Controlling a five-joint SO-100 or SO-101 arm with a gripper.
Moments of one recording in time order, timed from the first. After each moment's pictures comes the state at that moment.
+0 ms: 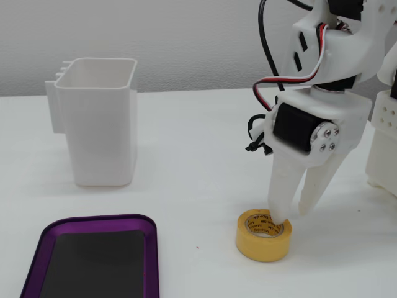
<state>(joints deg) -10.5 127.3 137.7 62.7 -20.1</state>
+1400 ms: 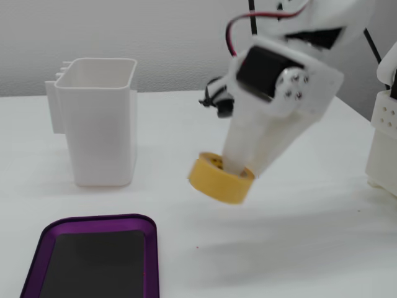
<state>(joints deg) -10.5 127.1 122.5 55.6 -20.1</state>
